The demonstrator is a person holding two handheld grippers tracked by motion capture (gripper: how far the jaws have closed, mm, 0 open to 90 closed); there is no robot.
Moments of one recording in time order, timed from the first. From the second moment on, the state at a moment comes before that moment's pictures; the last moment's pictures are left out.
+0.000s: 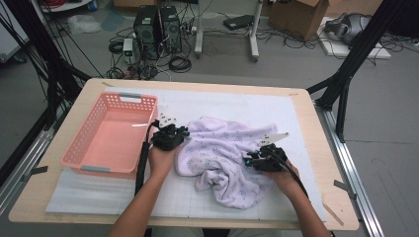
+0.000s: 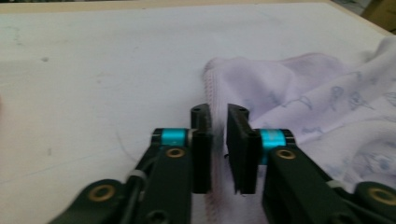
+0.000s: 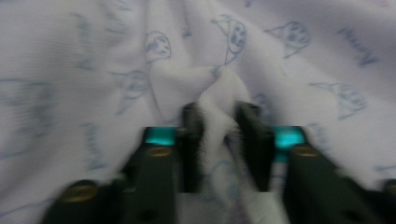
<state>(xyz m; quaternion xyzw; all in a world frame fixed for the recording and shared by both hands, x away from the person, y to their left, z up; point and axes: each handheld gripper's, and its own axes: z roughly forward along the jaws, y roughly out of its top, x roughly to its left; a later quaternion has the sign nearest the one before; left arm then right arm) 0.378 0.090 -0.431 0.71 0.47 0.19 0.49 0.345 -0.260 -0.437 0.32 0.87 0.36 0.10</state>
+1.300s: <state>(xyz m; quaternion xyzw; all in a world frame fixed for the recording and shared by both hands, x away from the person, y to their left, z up) 0.332 0.043 -0.438 0.82 0.30 0.07 0.49 0.304 -0.314 -0.431 0.43 0.79 0.40 0.16</state>
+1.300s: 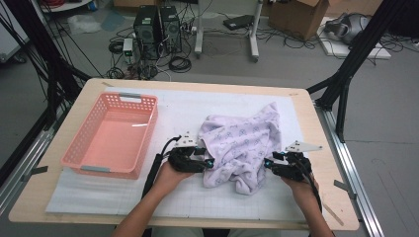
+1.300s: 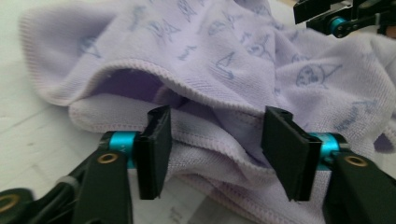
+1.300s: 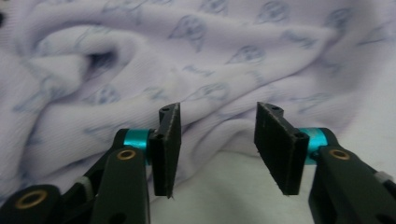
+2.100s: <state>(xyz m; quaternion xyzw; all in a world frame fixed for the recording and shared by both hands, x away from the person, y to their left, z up) 0.368 0.087 -0.417 0.74 0.41 0.16 0.51 0.355 -0.329 -0.415 0.45 0.77 0.39 0.23</state>
